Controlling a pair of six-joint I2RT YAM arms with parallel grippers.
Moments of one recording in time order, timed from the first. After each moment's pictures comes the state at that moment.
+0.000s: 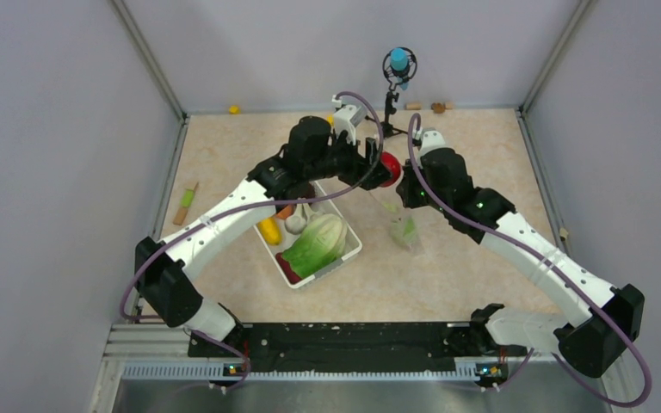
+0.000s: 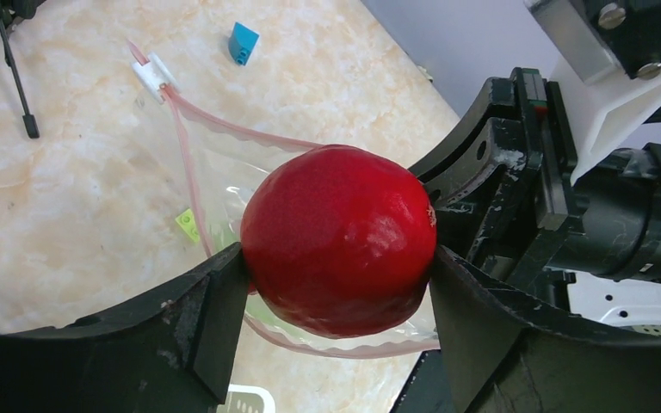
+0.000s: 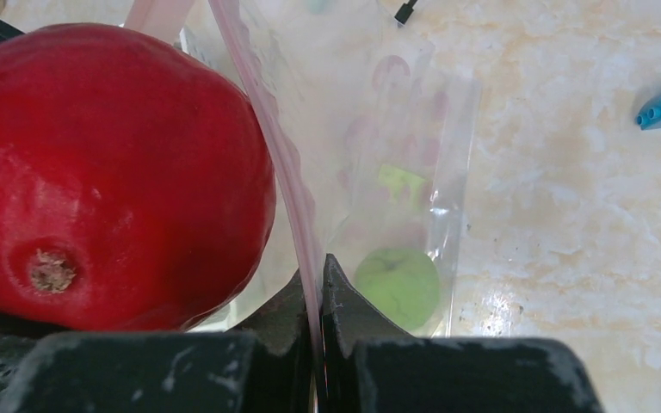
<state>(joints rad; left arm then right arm) -0.73 1.52 1.43 -0.24 0.33 -0.41 0.63 1.15 1.09 -0.48 0.15 0.33</state>
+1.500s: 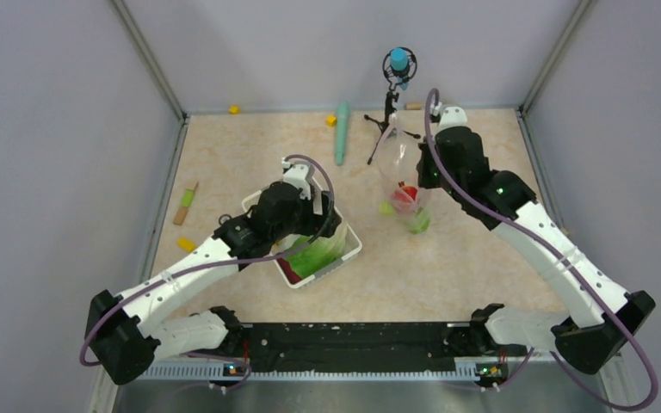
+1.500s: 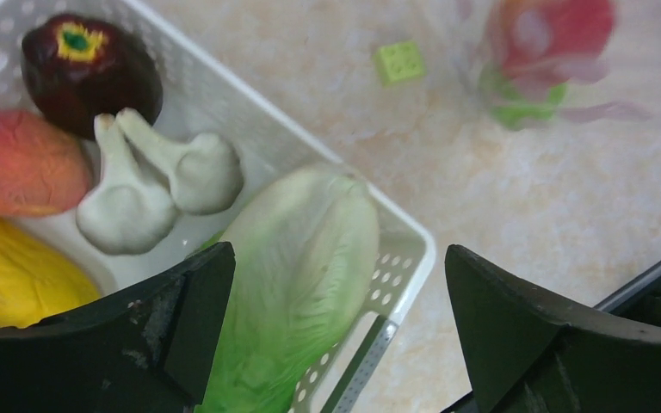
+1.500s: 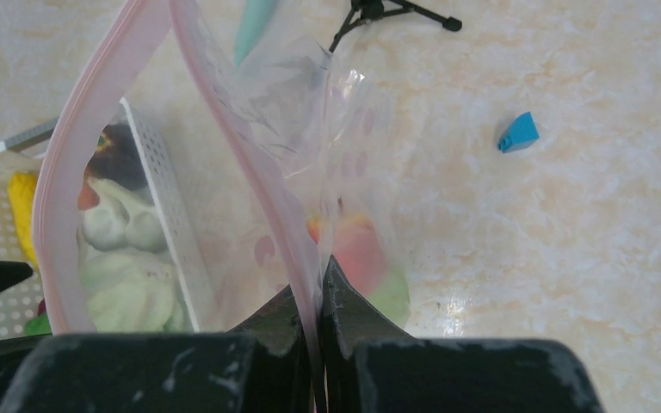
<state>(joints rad) -0.75 1.10 0.90 -0.31 -0.09 -0.47 0.61 1.20 1.33 -0.68 0.33 0.30</state>
